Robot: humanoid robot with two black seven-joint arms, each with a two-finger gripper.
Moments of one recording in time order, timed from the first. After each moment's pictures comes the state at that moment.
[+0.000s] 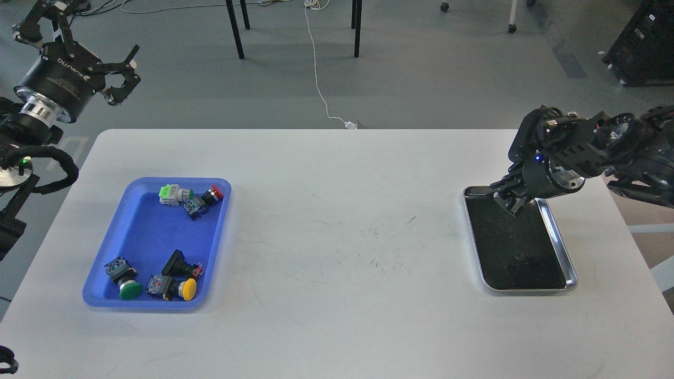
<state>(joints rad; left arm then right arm) -0.71 0.58 -1.01 -0.81 -0.08 -0.49 -0.07 1.57 -0.38 -1.22 0.88 -1.31 -0.12 0.49</state>
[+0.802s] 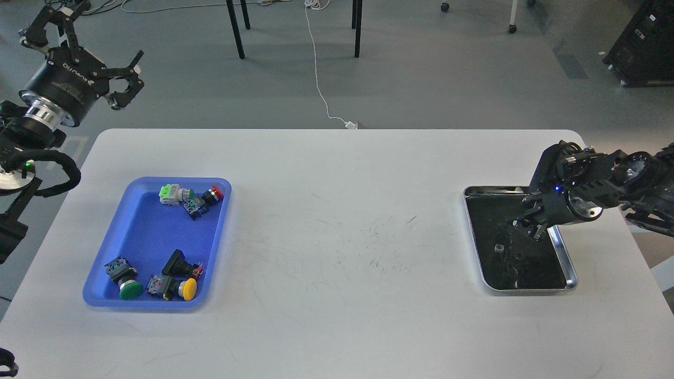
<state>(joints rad) -0.71 0.58 -1.01 -0.81 -0.08 -0.49 -0.07 1.42 -0.40 -1.19 0.81 -1.35 -0.19 0.49</state>
